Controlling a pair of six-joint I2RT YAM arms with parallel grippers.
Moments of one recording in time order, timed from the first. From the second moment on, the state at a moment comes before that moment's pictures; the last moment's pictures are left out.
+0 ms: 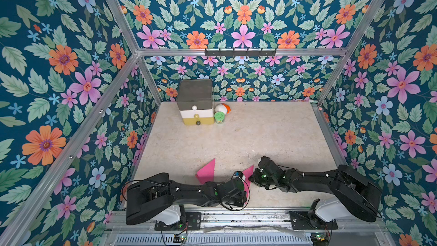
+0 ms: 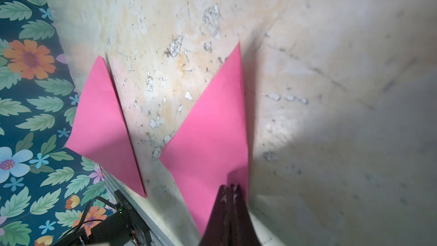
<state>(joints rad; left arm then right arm) -1.32 1.41 0.40 0.09 0.14 -1.03 0.92 1.48 0.46 0.13 -0.18 1.21</state>
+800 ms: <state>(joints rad) -0.88 0.99 0.78 -0.66 -0.23 -0.83 0.86 1.61 0.75 -0.02 -0.13 1.07</state>
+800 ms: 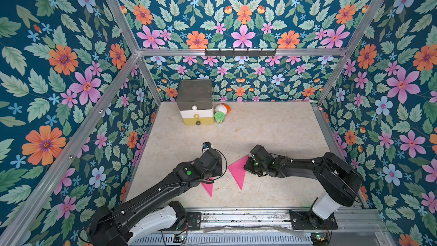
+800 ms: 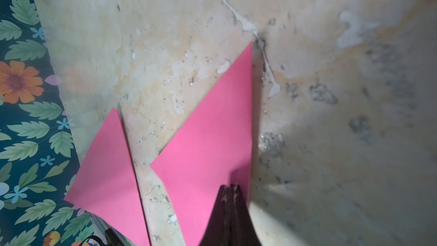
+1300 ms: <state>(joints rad) -0.82 0.98 0.92 -0.24 -1.02 -0.34 0.85 0.82 0.59 -0.02 0.65 0.67</state>
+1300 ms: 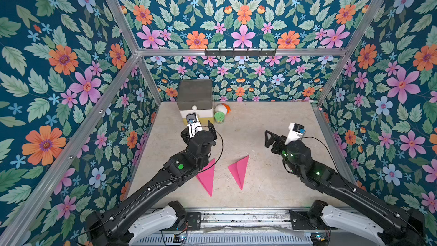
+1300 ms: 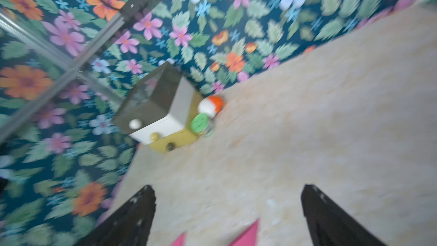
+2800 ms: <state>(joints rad) -0.08 1.60 0.26 1.17 -0.38 -0.02 -0.04 1.44 0.10 1.27 0.22 0.24</state>
